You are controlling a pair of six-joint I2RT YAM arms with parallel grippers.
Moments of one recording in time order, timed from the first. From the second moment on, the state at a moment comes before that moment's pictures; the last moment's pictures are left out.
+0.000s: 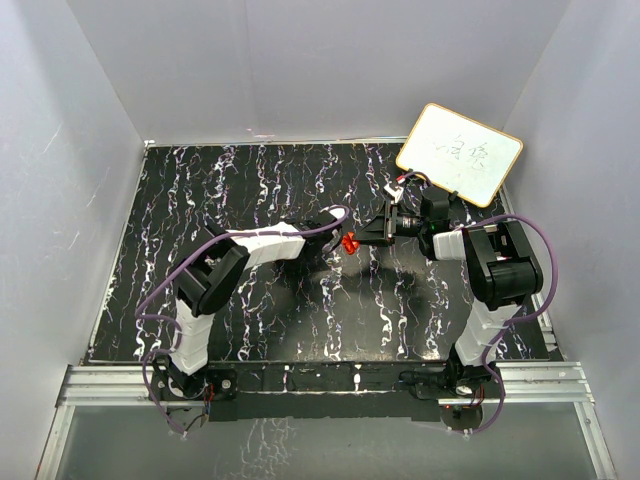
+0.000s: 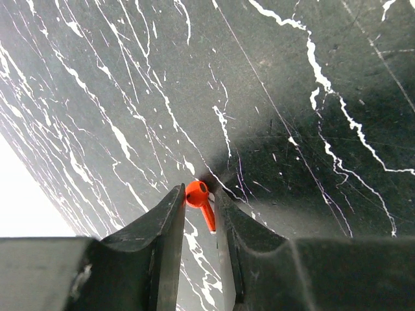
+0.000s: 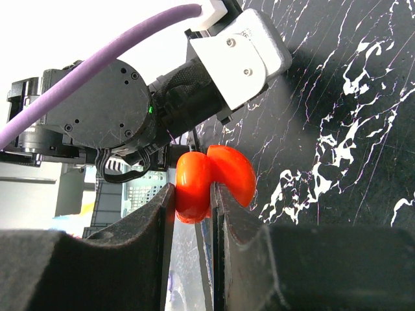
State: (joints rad) left arm -0.79 2.01 1.31 -0.61 -0.66 0.12; right arm 0.13 1.83 0.79 0.73 -1.25 0.94
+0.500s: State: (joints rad) left arm -0.80 2.03 1.34 -0.62 -0.67 0.12; right arm 0.13 1.83 0.79 0.73 -1.25 0.94
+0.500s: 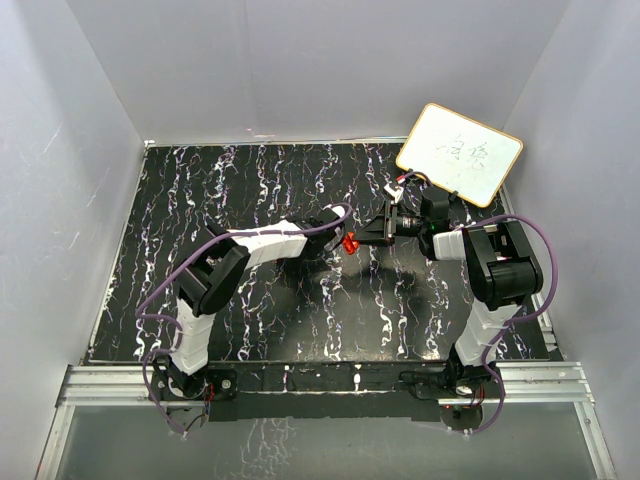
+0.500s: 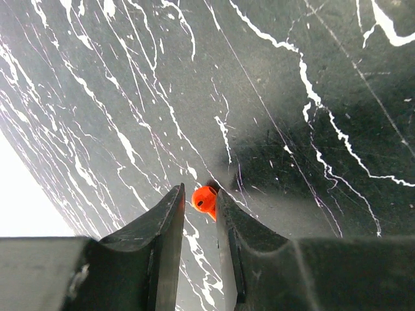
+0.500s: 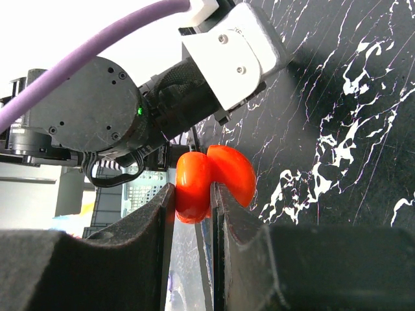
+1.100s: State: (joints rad) left arm -0.71 1.63 1.13 -0.37 -0.38 -0.03; right arm 0.13 1.83 0.79 0.73 -1.25 0.94
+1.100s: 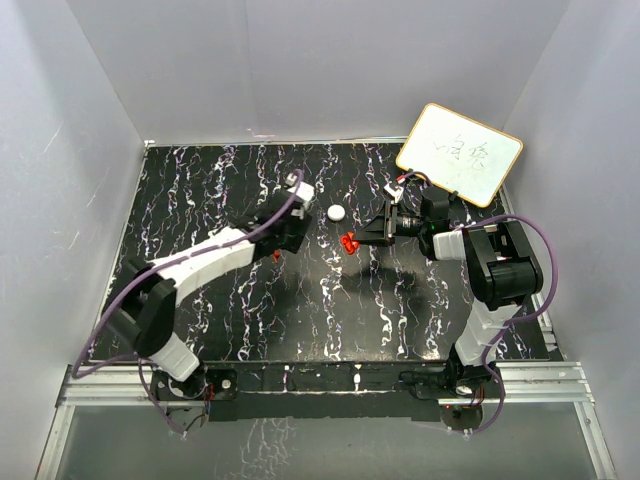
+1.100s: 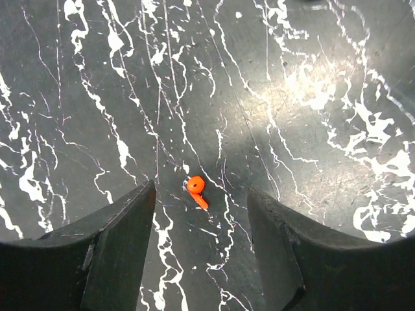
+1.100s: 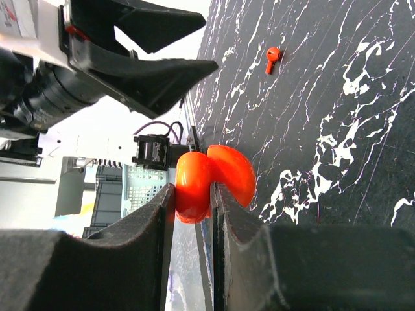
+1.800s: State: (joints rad) left arm -0.45 1.41 0.72 0.06 0.12 -0.22; right arm 0.13 1.83 0.79 0.73 -1.25 0.94
